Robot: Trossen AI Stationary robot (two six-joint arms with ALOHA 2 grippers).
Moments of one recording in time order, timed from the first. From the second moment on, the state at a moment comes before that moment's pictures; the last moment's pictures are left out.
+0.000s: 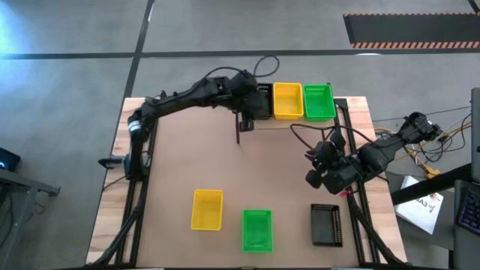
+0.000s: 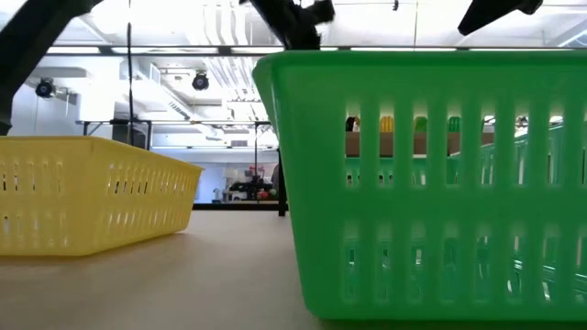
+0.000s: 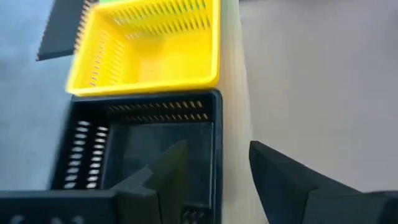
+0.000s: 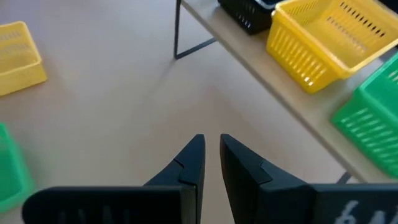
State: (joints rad) left arm 0.33 1.95 2.10 -0.92 0.01 0.41; right arm 0.53 1.15 1.19 -1.24 0.75 0.93
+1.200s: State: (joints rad) left arm -0.11 1.07 0.98 -0.55 -0.15 -0.42; right arm 0.66 1.83 1.43 -0.49 0.25 0.69
